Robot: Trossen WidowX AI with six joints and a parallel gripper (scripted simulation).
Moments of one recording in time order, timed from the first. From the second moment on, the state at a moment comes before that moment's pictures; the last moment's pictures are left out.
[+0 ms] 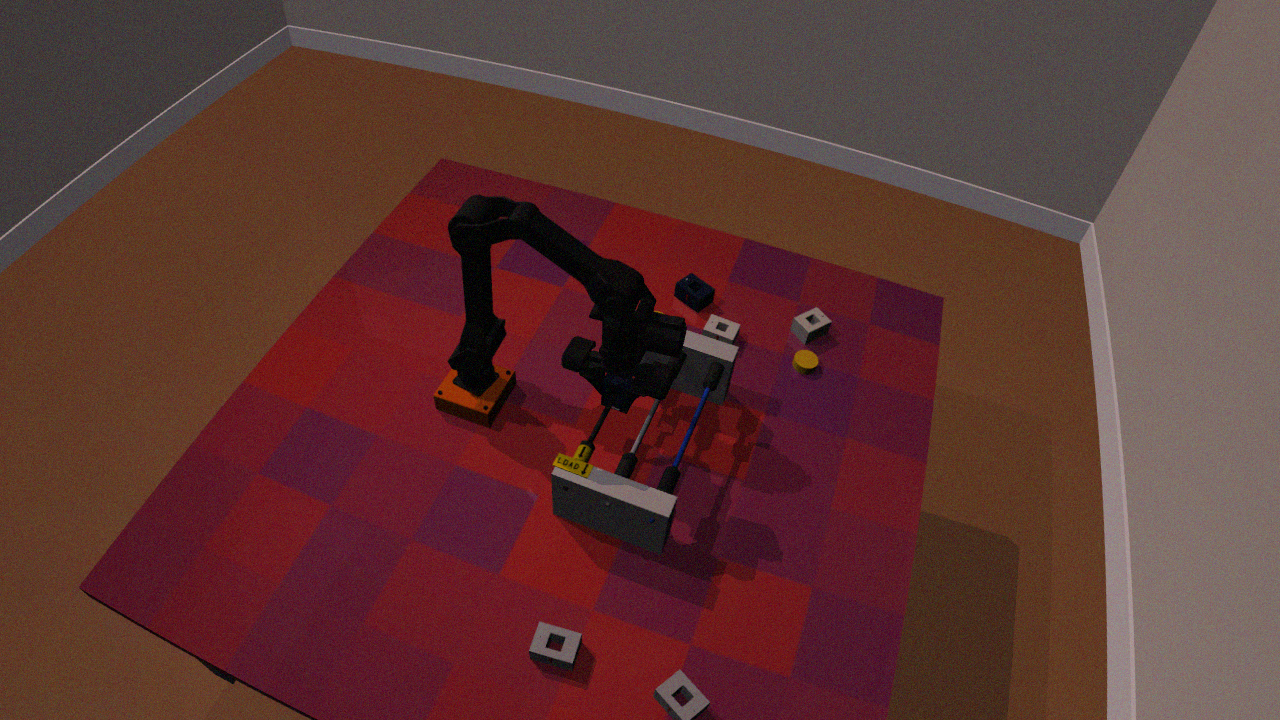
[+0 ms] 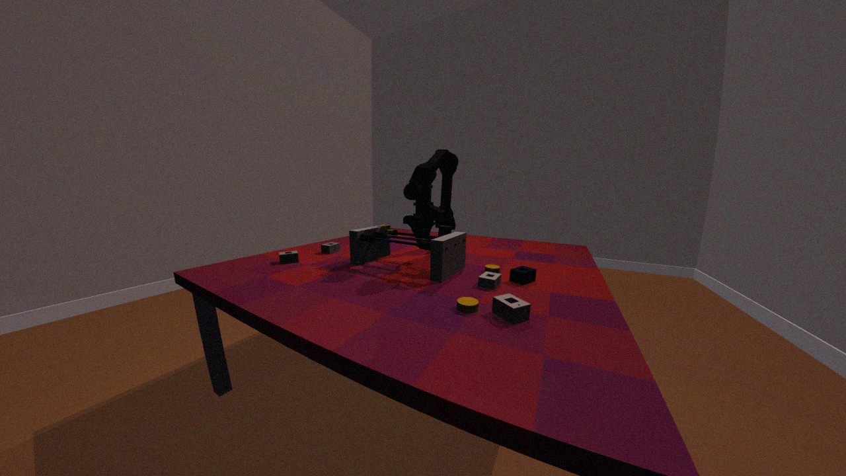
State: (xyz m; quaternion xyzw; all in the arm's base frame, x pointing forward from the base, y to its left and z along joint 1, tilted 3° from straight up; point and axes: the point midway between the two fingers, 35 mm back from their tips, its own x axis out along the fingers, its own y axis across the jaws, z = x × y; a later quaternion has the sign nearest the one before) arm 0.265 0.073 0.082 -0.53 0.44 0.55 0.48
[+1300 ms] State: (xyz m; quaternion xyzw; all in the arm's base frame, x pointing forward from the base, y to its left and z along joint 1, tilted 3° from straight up) arm 0.263 0.073 0.081 -0.53 0.43 0.54 0.48
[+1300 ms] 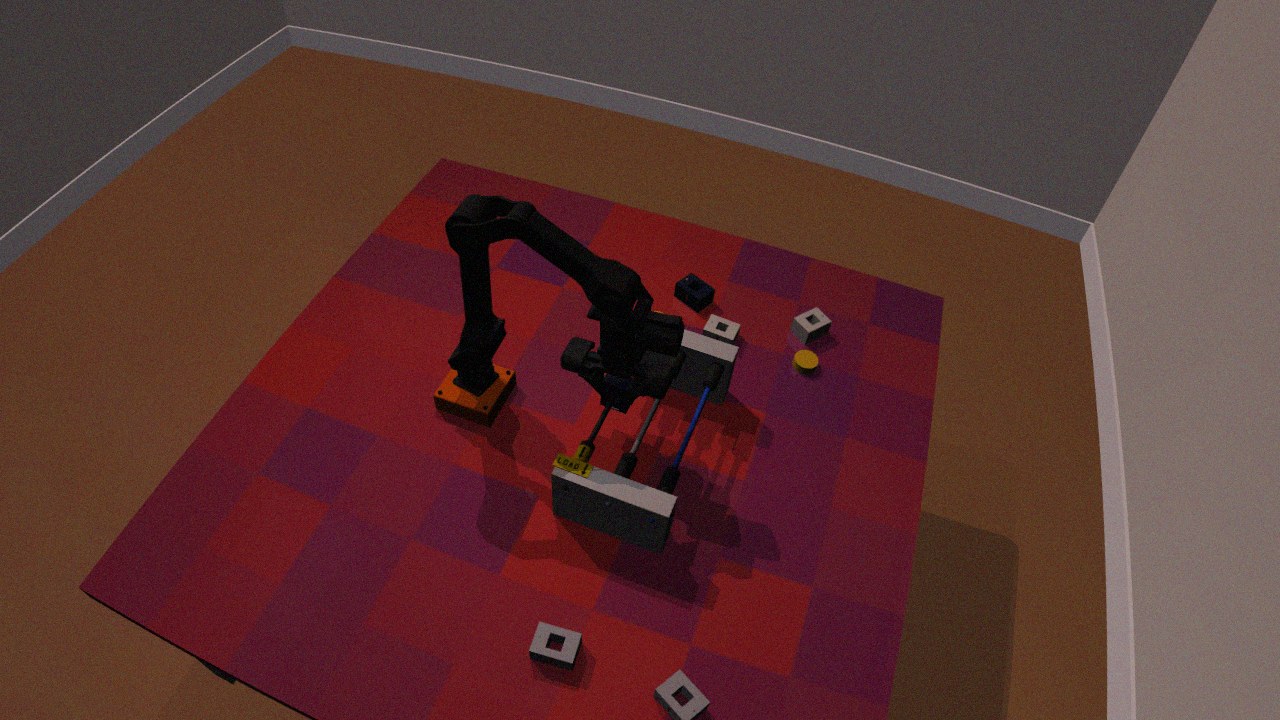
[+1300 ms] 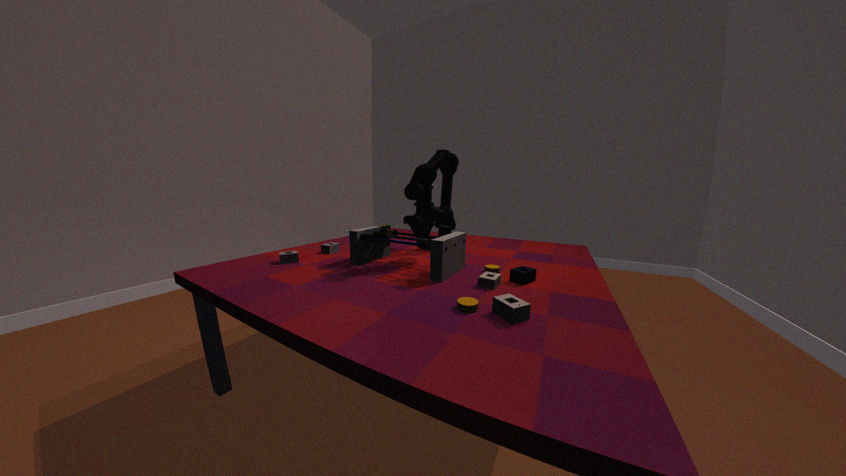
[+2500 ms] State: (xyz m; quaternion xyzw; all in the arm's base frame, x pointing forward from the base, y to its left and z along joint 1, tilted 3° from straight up) arm 0.263 0.073 0.081 -0.53 0.43 0.54 0.48
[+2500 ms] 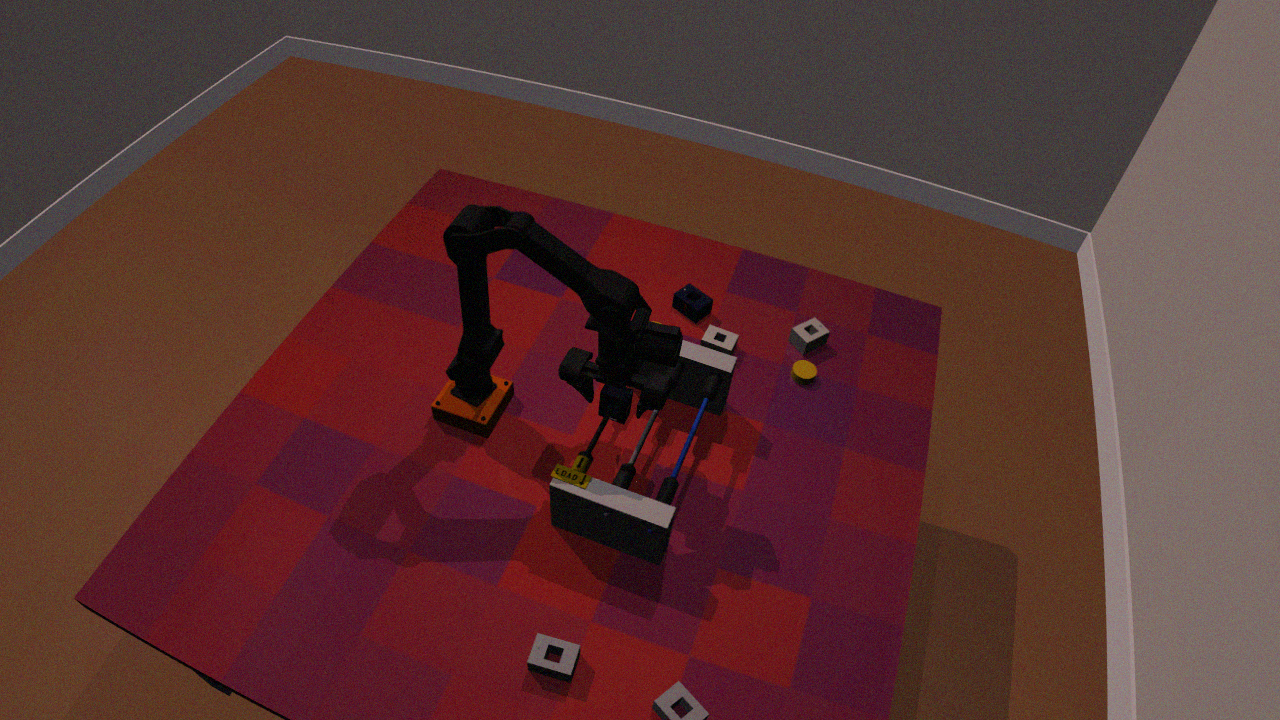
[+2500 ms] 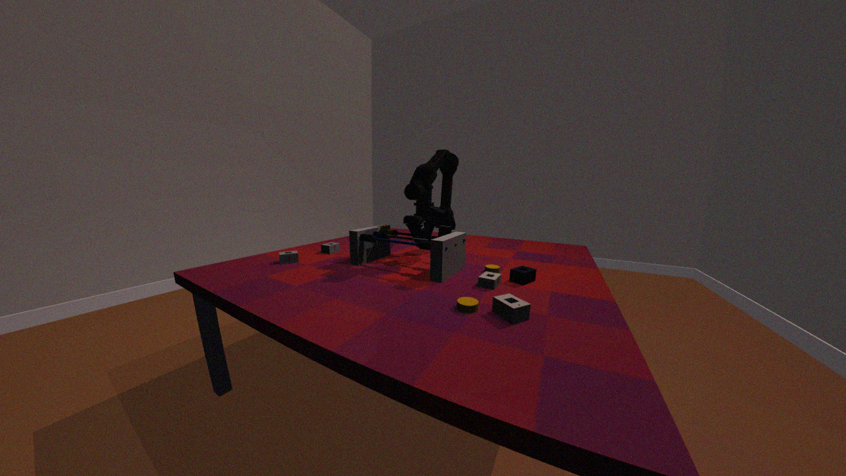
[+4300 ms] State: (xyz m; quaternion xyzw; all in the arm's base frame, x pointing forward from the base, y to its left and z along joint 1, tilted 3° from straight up) arm 0.264 0.068 0.181 -0.53 0.44 0.55 0.47
